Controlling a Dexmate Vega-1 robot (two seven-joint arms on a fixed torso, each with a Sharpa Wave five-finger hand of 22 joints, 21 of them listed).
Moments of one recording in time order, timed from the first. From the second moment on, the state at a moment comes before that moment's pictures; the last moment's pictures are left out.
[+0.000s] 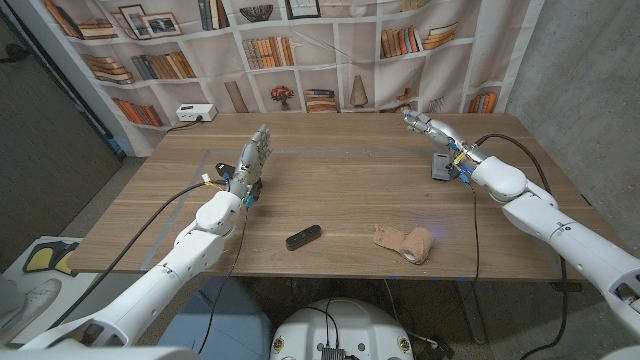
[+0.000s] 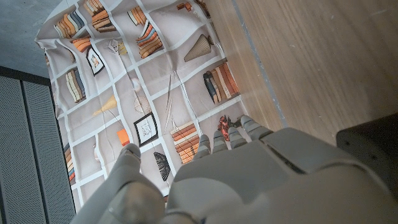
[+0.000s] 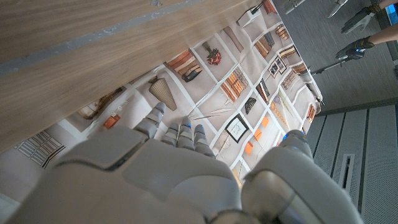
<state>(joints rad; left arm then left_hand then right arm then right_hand) 0.94 0.56 0.38 -1.44 -0.53 -0.32 0.08 0.08 0.05 0.46 -0.07 0.18 -0.07 0.00 0.18 0.17 -0.08 0.02 0.22 0.19 -0.09 0.02 0.18 0.18 0.00 0.04 0.19 0.17 -0.73 -0.75 -0.46 -1.27 0.22 0.56 0.15 0.30 -0.04 0.08 -0.09 0.20 -0.04 0.05 0.20 0.18 -0.02 0.06 0.21 0.19 -0.15 -0.02 0.20 0.19 0.04 0.07 0.19 0.17</state>
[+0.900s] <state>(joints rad) 0.99 0.58 0.37 -1.51 -0.52 -0.31 0.11 0.08 0.05 0.46 -0.07 0.18 -0.07 0.00 0.18 0.17 -0.08 0.02 0.22 0.19 -0.09 0.02 0.18 0.18 0.00 0.04 0.19 0.17 -0.76 -0.82 -0.44 -1.34 0.09 0.56 0.08 0.33 -0.05 0.09 -0.11 0.21 -0.02 0.03 0.20 0.18 0.00 0.04 0.21 0.19 -0.14 -0.03 0.20 0.19 0.06 0.06 0.19 0.16</state>
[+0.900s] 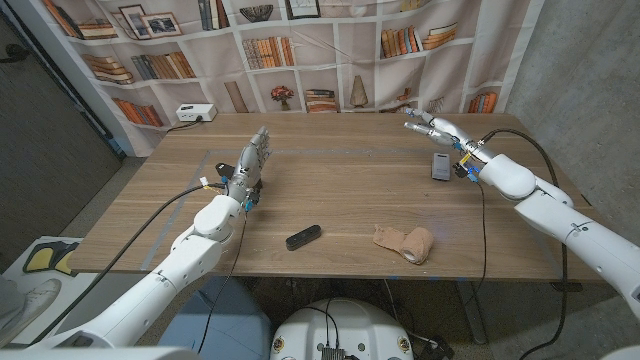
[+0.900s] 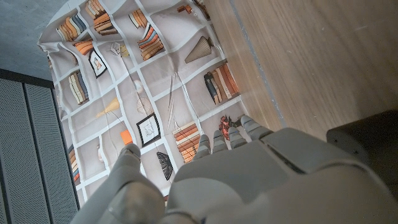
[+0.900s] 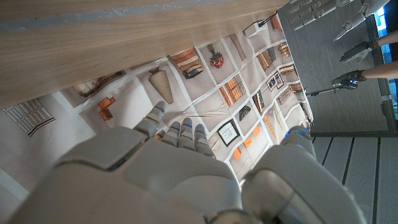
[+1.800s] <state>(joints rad) 1.00 0.60 0.37 -1.52 -0.52 -0.30 0.11 0.08 0.05 0.46 -0.07 0.18 -0.07 0.00 0.18 0.17 -0.08 0.02 0.22 0.19 -0.09 0.02 0.18 0.18 0.00 0.04 0.19 0.17 -0.76 -0.87 -0.44 -1.41 -0.10 0.53 -0.01 0.31 -0.07 0.07 -0.11 0.22 -0.01 0.02 0.20 0.18 0.02 0.02 0.21 0.19 -0.13 -0.04 0.20 0.19 0.07 0.06 0.19 0.17</state>
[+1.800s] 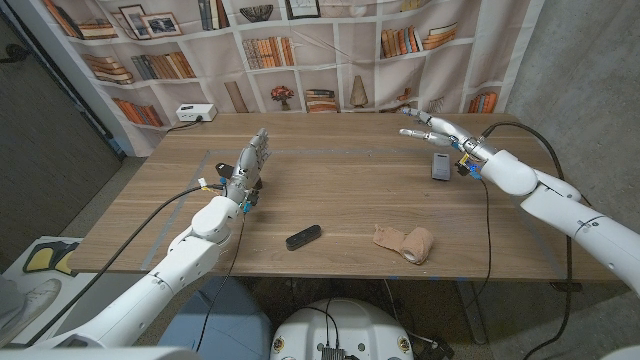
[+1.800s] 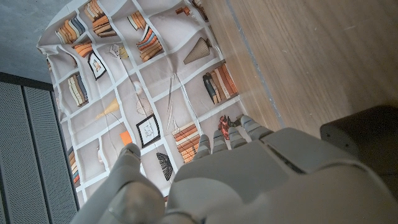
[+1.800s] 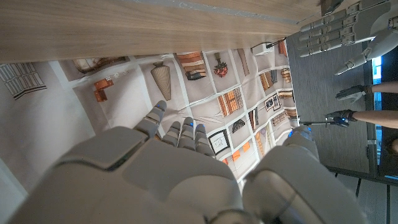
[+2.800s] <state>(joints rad) 1.01 0.60 0.38 -1.51 -0.51 -0.29 0.11 0.07 0.06 0.46 -0.08 0.18 -0.06 0.01 0.18 0.17 -0.07 0.01 0.22 0.19 -0.10 0.02 0.18 0.18 0.00 0.04 0.19 0.17 -0.74 -0.88 -0.47 -1.39 -0.24 0.54 -0.08 0.24 -0.10 0.02 -0.08 0.23 -0.02 0.01 0.20 0.18 0.01 0.01 0.21 0.19 -0.13 -0.04 0.20 0.20 0.07 0.05 0.18 0.16</state>
